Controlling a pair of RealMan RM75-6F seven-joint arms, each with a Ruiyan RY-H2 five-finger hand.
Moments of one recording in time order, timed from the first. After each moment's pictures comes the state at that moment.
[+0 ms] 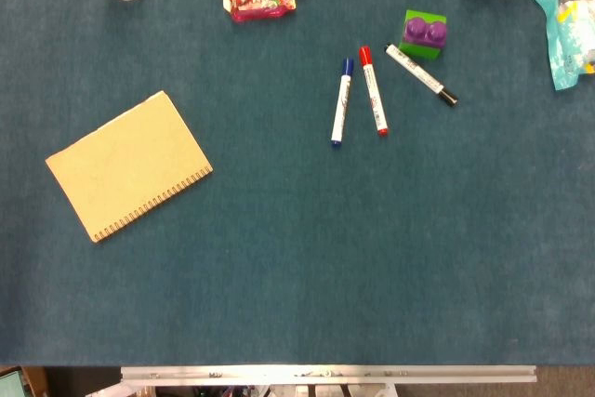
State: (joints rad) left arm -0.07 -1.03 -0.02 -1.74 1.46 1.48 -0.09; right arm 0.06 -1.00 0.04 -1.69 -1.53 1.46 0.16
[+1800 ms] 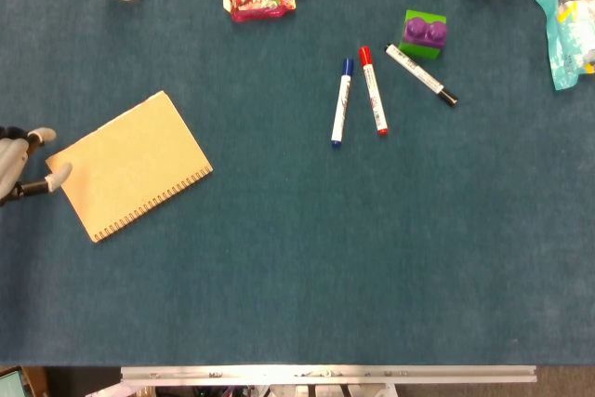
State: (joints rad) left arm -0.51 -1.08 0.02 -1.51 1.06 0.66 0.07; right arm 0.07 -1.01 0.04 -1.66 -1.52 1.45 0.19
